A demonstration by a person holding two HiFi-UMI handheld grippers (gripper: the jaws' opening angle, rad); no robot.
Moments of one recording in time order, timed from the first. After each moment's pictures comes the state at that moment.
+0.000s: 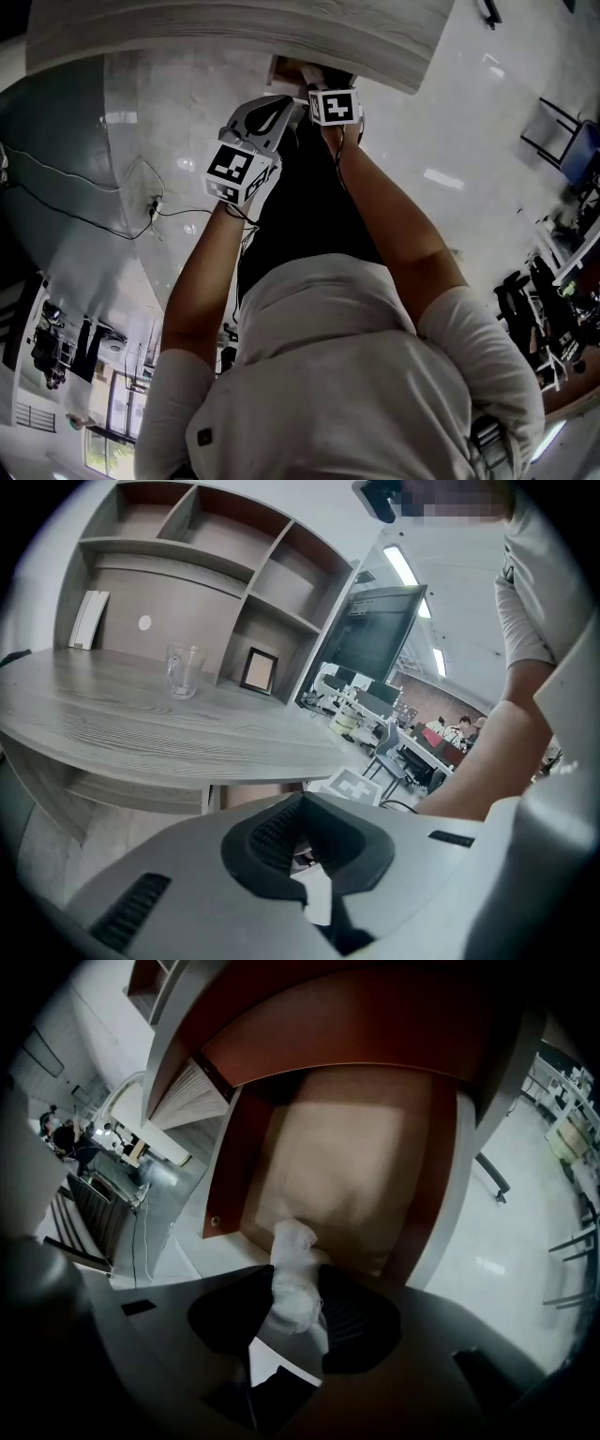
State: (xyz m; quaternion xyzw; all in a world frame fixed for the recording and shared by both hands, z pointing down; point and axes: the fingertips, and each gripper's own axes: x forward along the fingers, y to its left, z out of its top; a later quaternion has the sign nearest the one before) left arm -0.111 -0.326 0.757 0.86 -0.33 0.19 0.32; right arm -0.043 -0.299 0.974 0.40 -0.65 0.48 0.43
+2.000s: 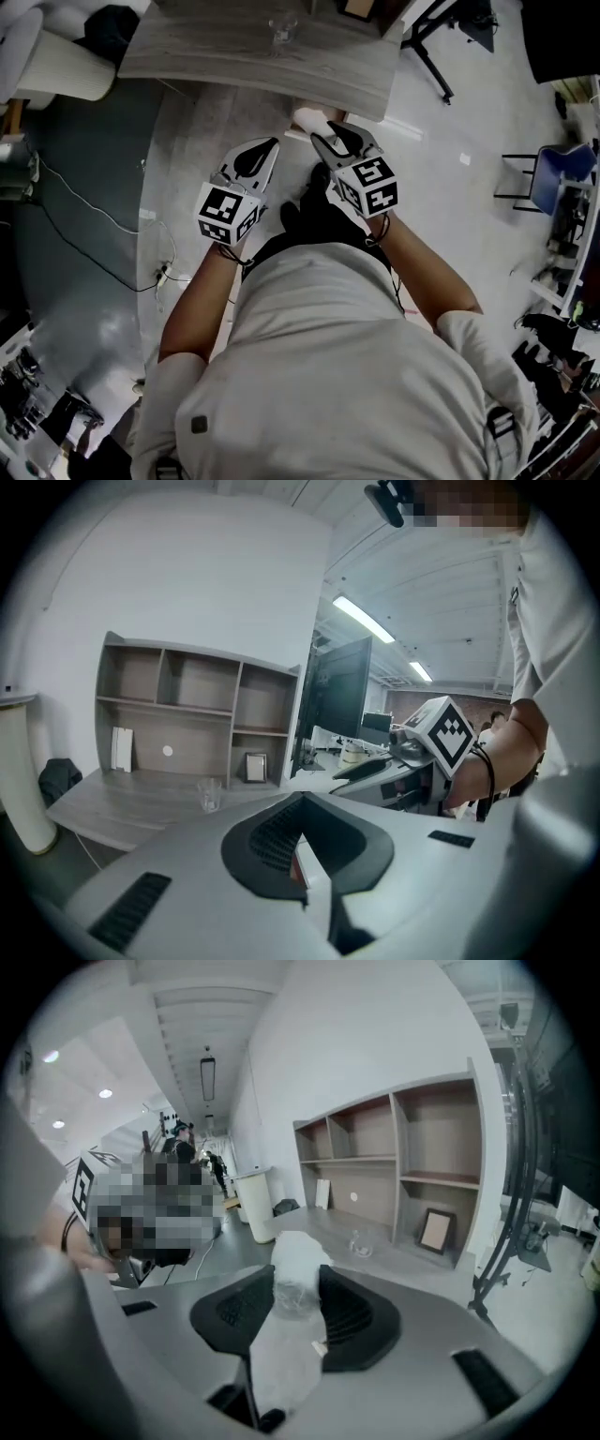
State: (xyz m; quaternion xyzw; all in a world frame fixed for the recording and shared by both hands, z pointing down) left arm -0.179 -0.204 0.464 0.89 -0.40 0.12 0.15; right arm -0.095 -0.229 0.510 0.36 -0.89 0.18 0.22
